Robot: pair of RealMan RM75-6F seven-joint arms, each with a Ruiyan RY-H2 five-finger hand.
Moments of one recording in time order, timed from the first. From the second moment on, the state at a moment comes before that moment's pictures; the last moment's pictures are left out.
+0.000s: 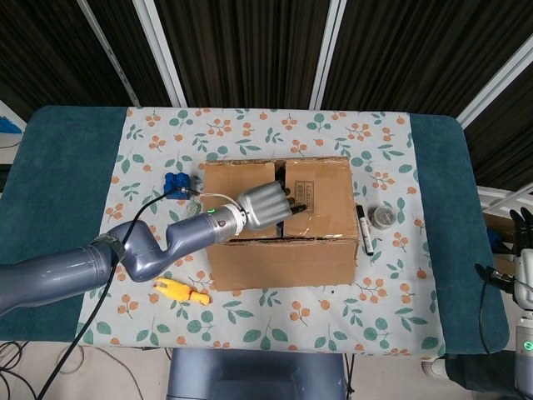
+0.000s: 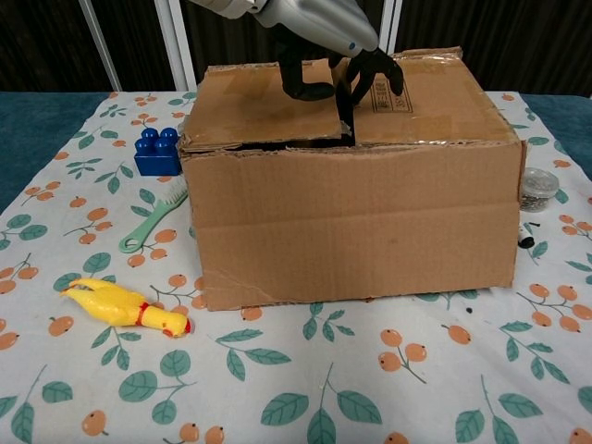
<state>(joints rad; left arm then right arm) -1.46 -1.29 -0.19 -1.43 1.22 0.30 0.41 0.12 -1.20 0.21 -1.46 -1.27 1.48 0.07</state>
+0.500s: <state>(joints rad) -1.48 -1.29 -0.13 -1.43 1.21 0.33 0.38 0.12 -1.21 0.22 -1.46 -1.28 1.47 0.08</state>
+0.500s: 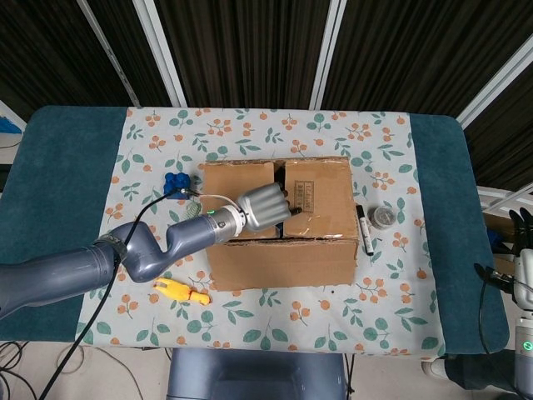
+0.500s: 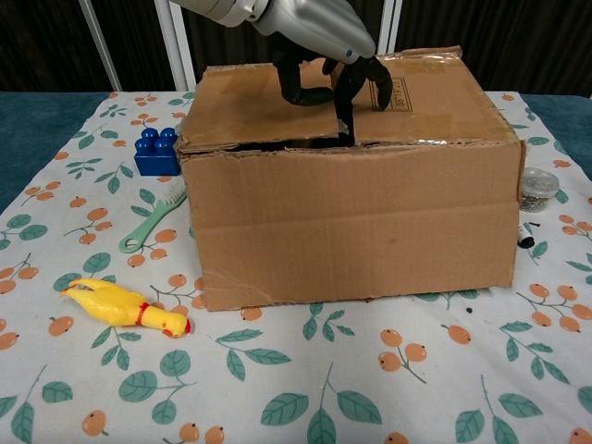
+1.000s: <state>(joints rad) -1.50 -1.25 -0.13 -1.45 1.23 0.35 0.35 0.12 -1.21 0.22 -1.46 -1.28 1.47 0.08</state>
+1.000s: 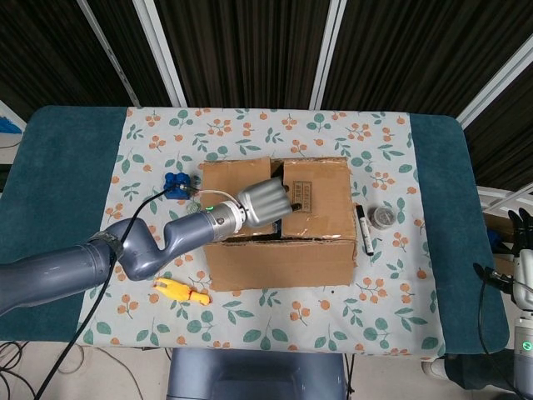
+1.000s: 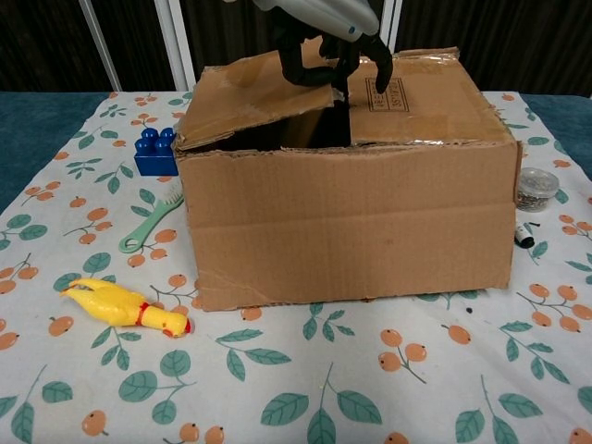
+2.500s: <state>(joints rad) -1.28 -0.63 -0.12 -1.87 1.34 0.47 0.29 0.11 -1.21 0.22 -1.47 -1.31 1.48 0.08</state>
